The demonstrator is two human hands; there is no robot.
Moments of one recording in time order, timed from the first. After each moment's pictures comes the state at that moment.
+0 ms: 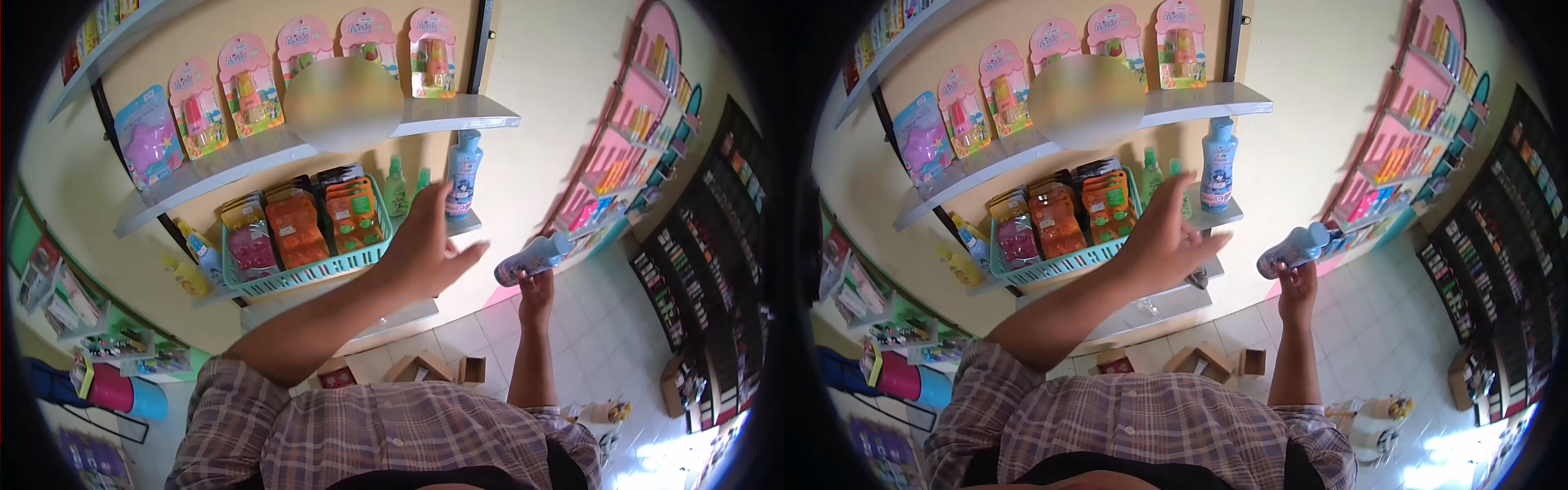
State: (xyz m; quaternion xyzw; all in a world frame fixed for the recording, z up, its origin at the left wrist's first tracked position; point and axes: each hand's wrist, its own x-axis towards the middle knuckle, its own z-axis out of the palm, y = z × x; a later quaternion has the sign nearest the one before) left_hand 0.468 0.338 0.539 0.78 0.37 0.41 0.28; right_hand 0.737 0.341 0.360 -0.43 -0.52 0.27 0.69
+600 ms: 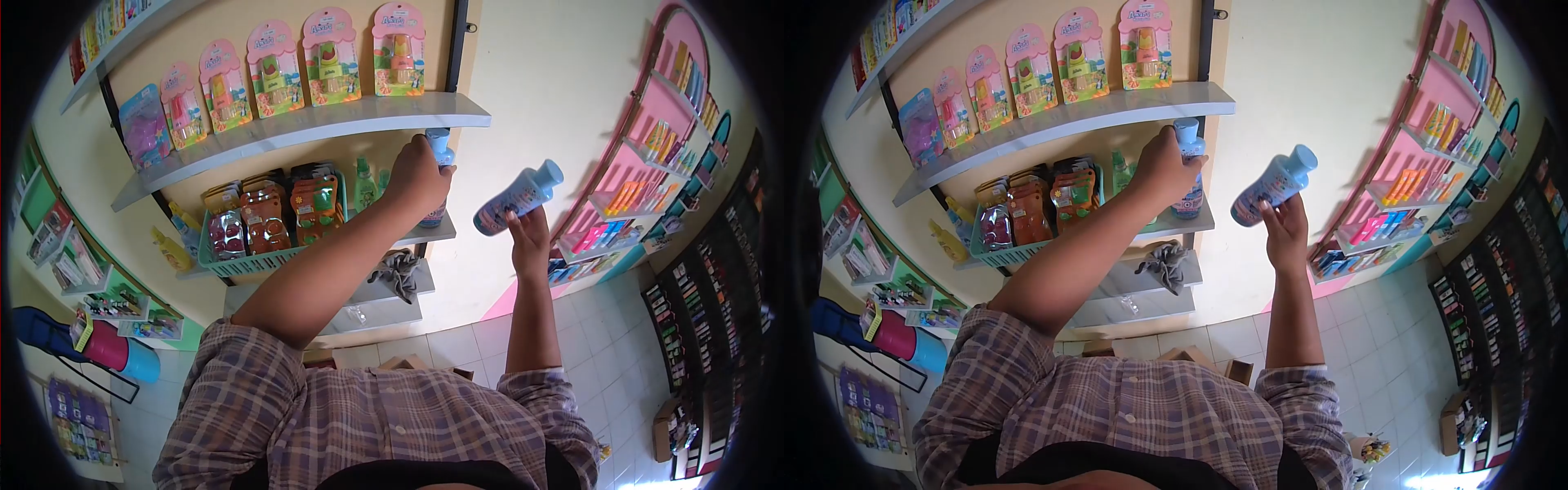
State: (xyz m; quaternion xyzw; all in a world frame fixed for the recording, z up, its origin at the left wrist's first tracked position) left_hand 0.552 0.470 0.541 0.70 0.57 0.43 0.04; right_hand 0.773 0.451 0.447 -0.26 -0.59 0.36 0.67
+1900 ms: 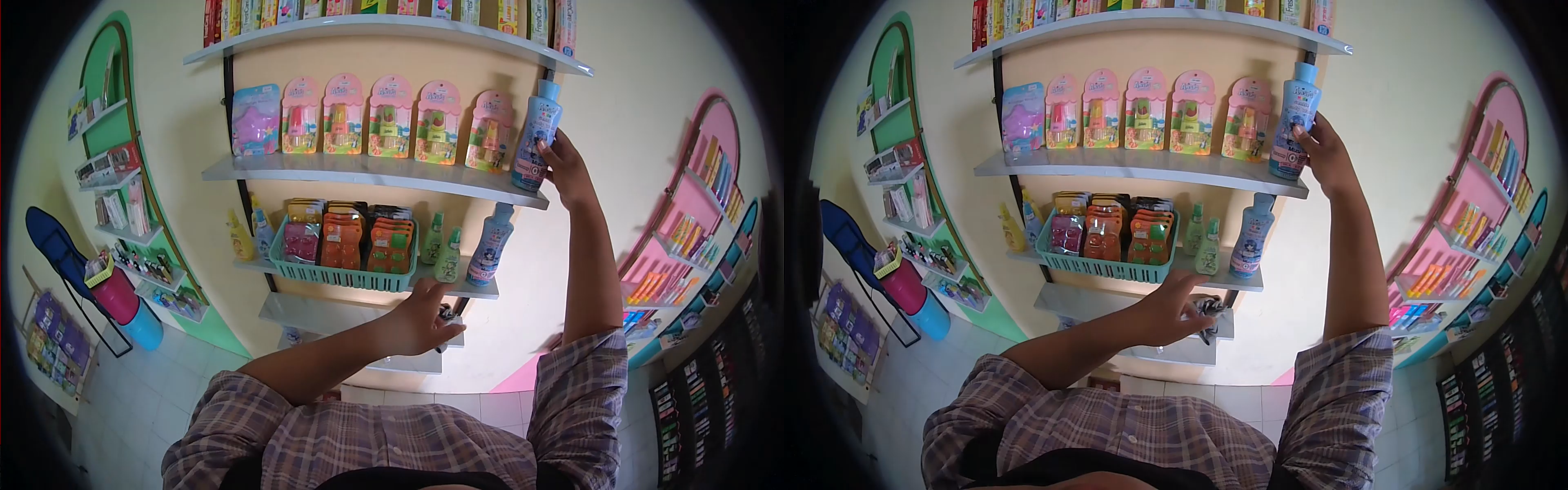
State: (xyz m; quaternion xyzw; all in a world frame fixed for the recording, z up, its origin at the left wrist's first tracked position) left_hand 0.480 0.299 0.504 0.75 0.52 0.30 0.28; right_hand 0.693 0.515 0.682 -0.27 -0.73 0.34 0.53
